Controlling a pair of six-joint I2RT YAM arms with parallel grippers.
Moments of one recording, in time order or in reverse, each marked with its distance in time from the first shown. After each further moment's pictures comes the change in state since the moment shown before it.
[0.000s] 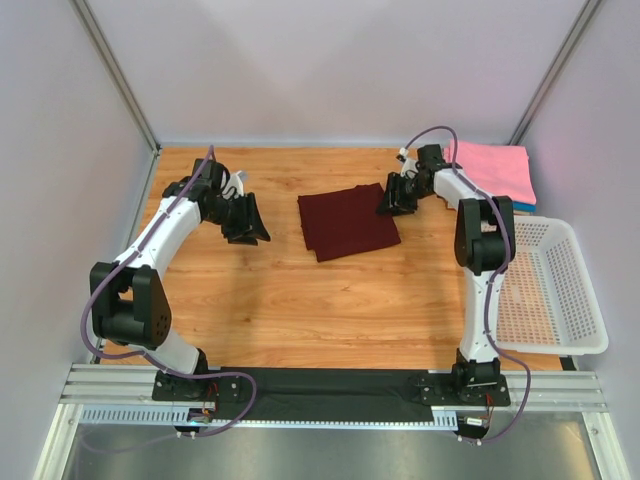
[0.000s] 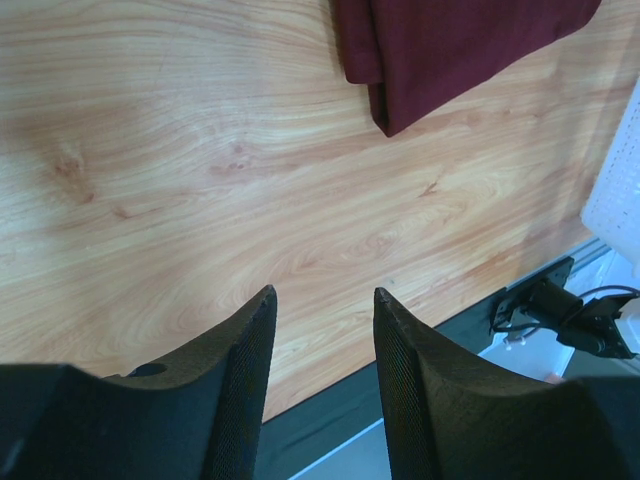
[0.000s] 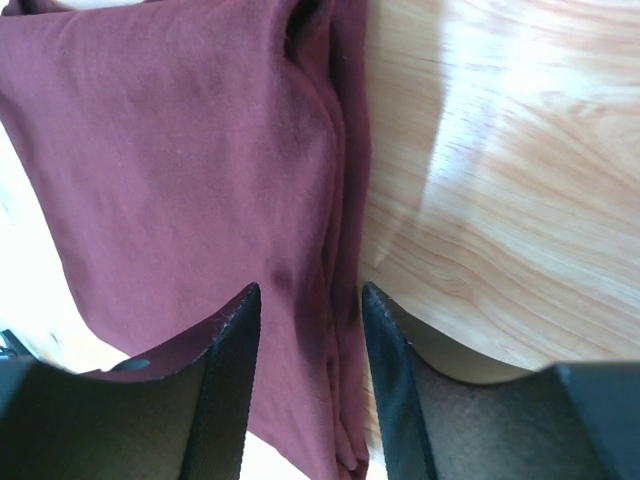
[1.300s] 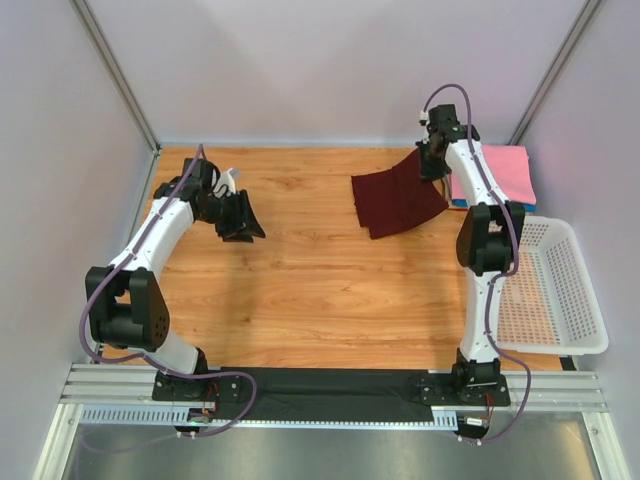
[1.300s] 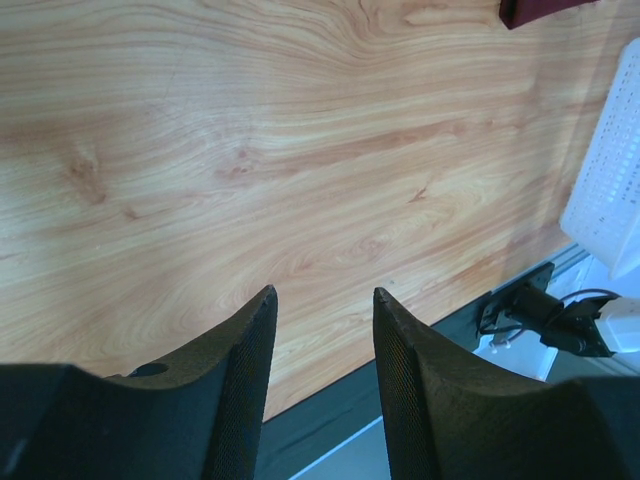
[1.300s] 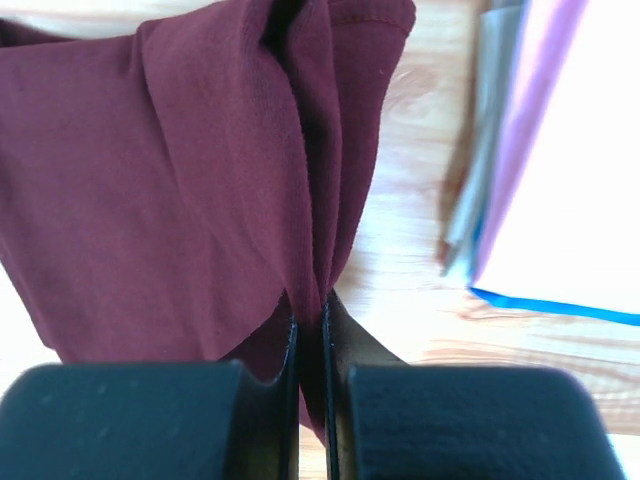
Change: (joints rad) left arm 0.053 -0.018 -0.005 0.003 0.045 0.007; right arm -0.014 -0.012 0.420 -0.354 0.634 -0.139
